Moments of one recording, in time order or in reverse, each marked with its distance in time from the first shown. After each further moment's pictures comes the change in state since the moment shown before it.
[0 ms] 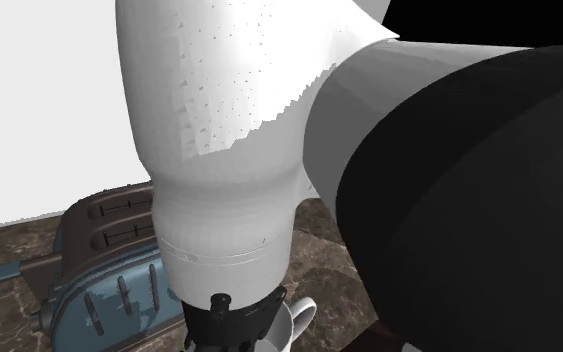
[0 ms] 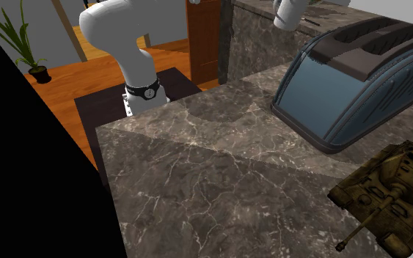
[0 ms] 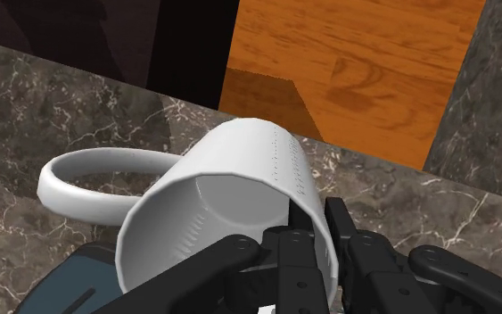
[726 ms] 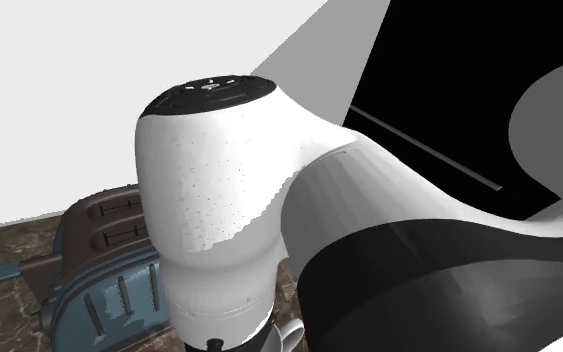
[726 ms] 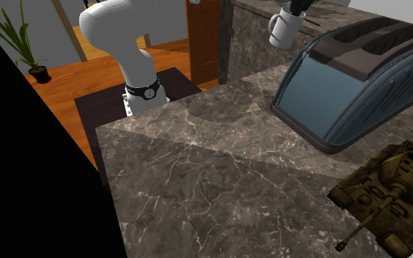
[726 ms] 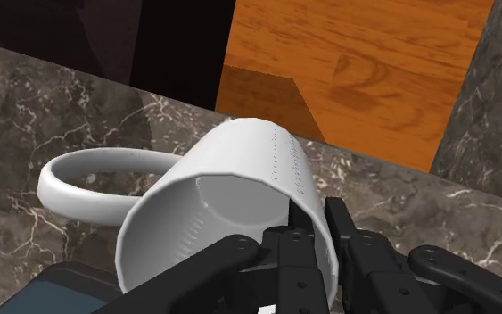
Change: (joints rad) arm 0.003 0.021 0.001 -0.127 -0.010 0.144 -0.005
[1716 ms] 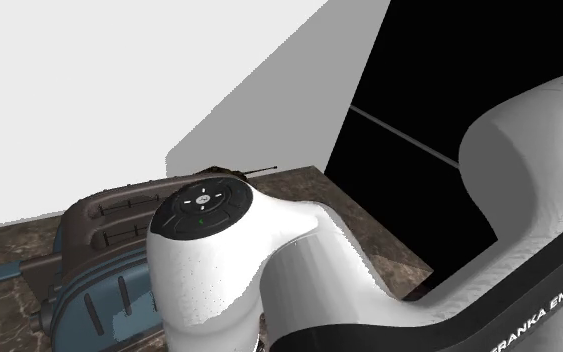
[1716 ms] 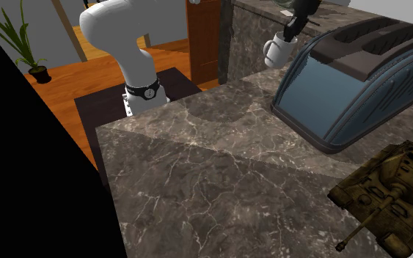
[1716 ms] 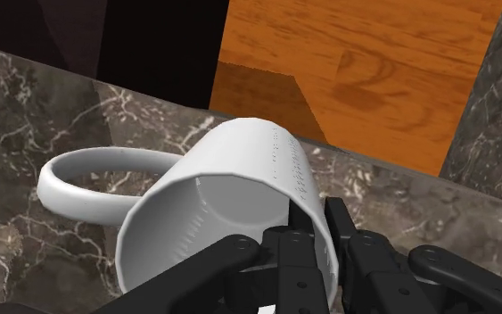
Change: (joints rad) arm 0.016 0.083 -0.004 -0.122 -0.050 0.190 0.021
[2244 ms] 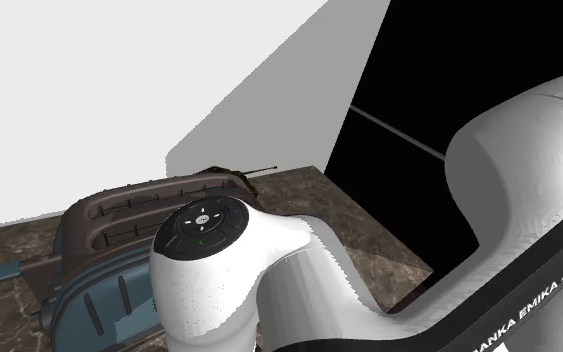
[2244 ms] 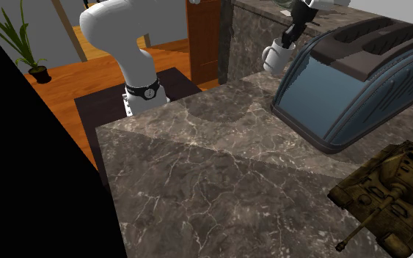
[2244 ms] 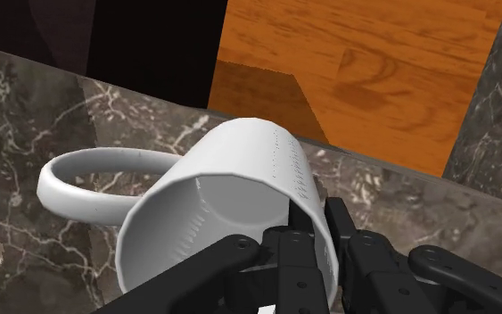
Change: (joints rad) arm 0.005 0.029 -0.005 -0.026 -0.019 0.050 0.007
